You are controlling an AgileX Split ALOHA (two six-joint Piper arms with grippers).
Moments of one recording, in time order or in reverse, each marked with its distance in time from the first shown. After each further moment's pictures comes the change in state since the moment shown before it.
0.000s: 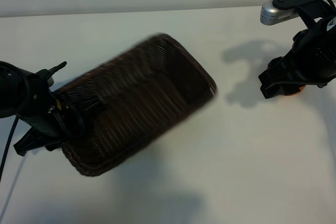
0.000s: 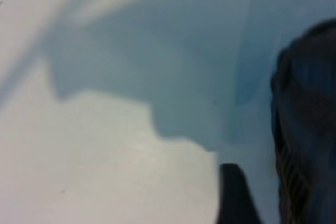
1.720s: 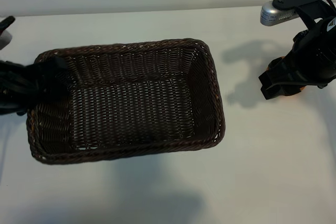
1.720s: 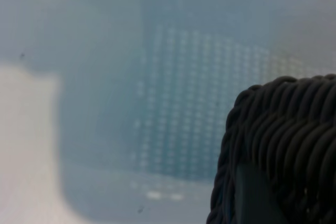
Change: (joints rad) left arm 0.288 -0.311 -0.034 -0.587 0.075 0.894; right arm 0.000 0.000 0.000 0.000 0.006 -0.001
